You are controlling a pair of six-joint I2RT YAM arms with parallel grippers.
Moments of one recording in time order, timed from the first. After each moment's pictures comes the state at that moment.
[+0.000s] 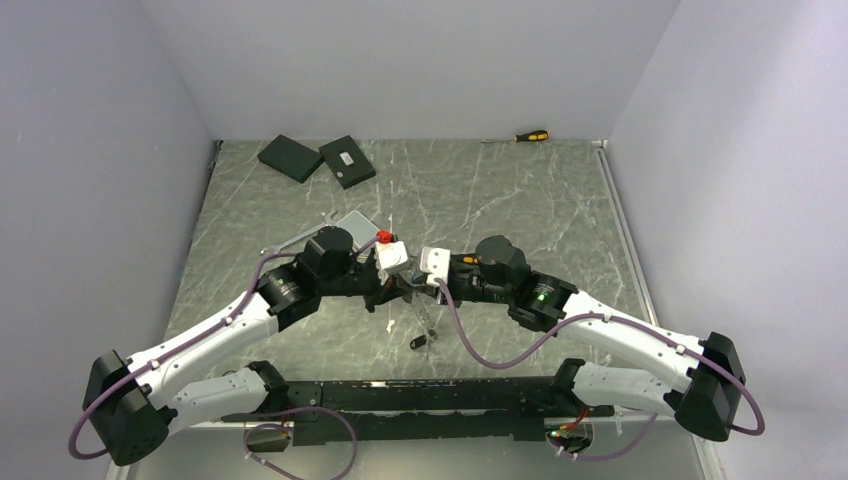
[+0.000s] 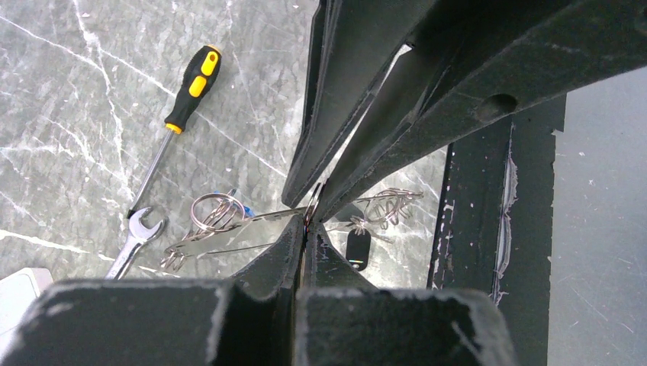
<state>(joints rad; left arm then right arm) -0.79 1.02 0.78 -0.21 0.51 0.18 0.94 1.05 0.77 -0.07 -0.37 -0.42</state>
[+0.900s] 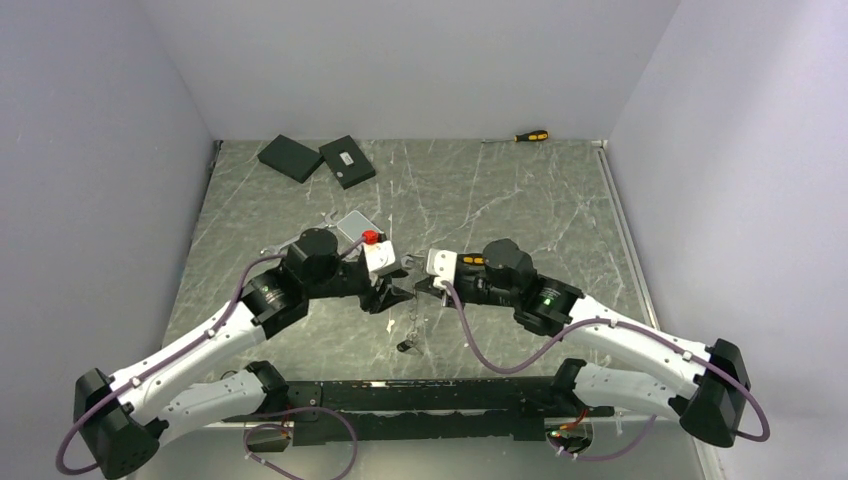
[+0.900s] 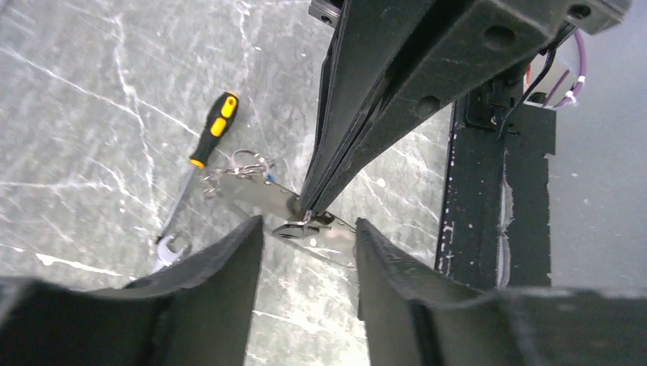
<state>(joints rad) -0.79 0.94 0.78 -0.18 0.51 0.18 0.94 1.01 0.75 -0.05 -0.37 -0.41</state>
